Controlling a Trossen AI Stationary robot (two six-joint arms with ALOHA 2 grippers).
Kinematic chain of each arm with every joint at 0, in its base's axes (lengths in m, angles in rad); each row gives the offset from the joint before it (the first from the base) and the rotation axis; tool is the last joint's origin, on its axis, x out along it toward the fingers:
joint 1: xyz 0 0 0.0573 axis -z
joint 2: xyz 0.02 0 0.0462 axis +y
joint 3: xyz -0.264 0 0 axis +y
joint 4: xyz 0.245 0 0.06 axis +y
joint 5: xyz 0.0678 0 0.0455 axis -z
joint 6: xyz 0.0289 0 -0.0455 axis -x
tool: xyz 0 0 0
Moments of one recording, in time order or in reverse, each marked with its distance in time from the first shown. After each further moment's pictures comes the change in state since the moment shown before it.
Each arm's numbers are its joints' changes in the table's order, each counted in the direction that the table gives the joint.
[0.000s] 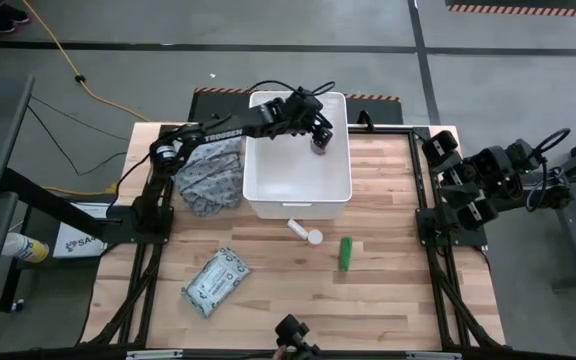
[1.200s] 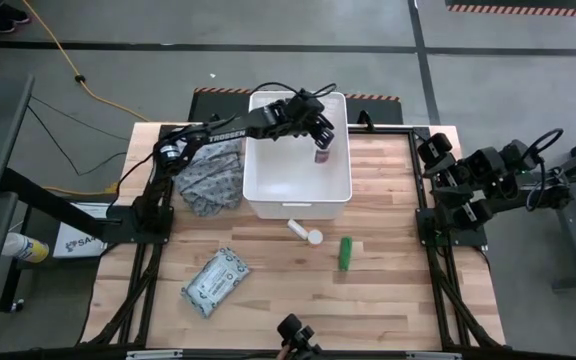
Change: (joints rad) left arm 0.002 0.017 0.000 -0.034 -0.003 -0.005; right arm 0.000 0.000 0.000 0.063 0.008 -0.012
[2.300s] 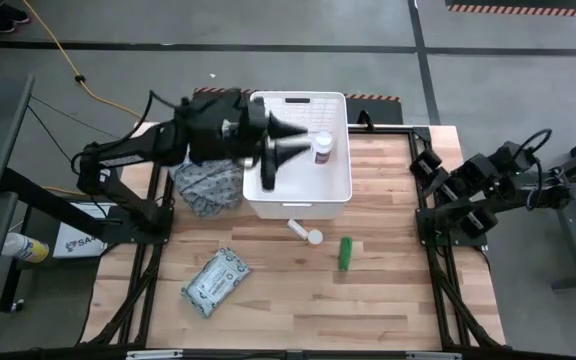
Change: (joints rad) left arm 0.448 -0.590 0.000 0.021 0.022 -0.138; right arm -0.001 0.001 0.000 0.119 -0.189 -0.147
